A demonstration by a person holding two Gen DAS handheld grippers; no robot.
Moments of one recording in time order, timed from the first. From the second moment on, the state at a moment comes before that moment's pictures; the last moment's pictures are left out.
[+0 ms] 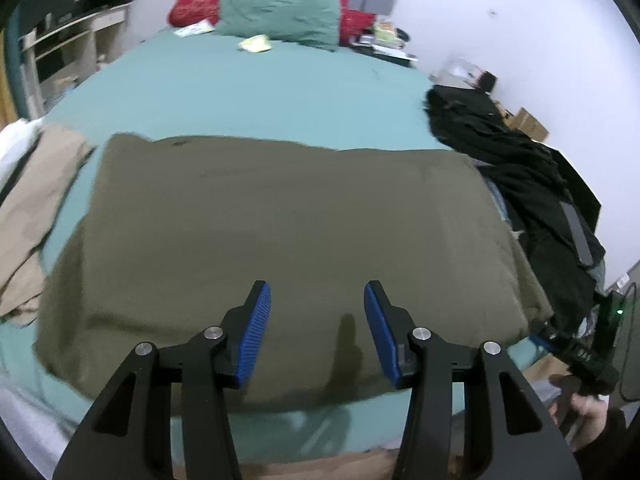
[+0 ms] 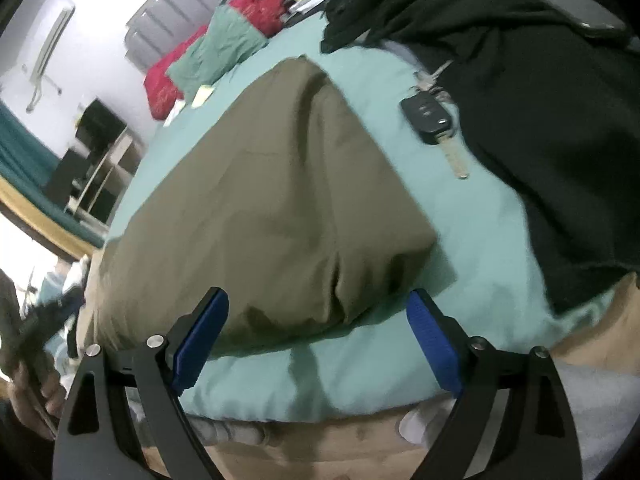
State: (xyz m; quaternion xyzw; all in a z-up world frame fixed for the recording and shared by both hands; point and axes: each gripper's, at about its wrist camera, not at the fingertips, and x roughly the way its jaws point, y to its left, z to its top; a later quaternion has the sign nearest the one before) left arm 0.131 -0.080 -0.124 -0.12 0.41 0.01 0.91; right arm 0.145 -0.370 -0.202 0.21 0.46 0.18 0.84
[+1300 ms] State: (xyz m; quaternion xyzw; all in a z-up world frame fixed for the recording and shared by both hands) left arm 0.202 -0.076 -0.220 -0.08 0.46 0.05 0.88; right arm 0.198 -0.273 -0.117 0.27 0.31 0.29 0.87
